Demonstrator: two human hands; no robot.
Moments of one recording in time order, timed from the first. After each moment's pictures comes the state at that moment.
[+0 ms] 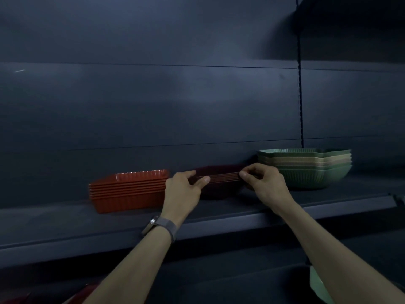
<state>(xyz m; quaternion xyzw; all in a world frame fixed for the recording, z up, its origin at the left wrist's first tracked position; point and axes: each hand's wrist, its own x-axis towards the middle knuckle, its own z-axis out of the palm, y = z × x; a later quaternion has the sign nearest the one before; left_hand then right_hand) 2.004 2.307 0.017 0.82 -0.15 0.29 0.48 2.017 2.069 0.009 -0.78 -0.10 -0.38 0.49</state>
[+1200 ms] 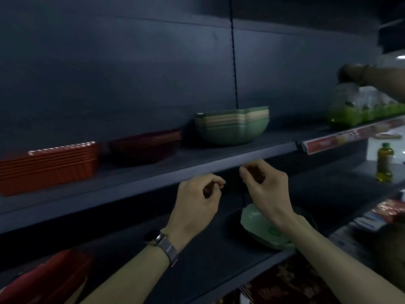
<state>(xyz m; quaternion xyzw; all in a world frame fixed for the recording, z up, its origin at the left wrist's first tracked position) 1.924 2.172 -0.085 0.73 -0.44 0.32 0.42 1.875 1.979 -0.094 -0.74 -0.04 -0.52 0.42</state>
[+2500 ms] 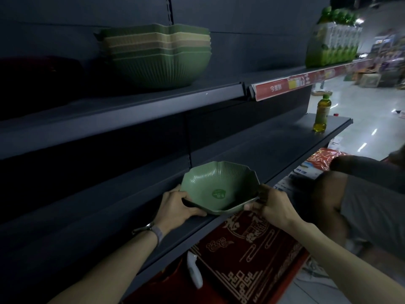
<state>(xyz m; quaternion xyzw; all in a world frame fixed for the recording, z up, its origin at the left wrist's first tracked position) 2.026 2.029 -0.280 0.84 -0.37 -0.04 0.40 1.840 1.774 -0.288 -0.90 0.19 -0.20 0.34</state>
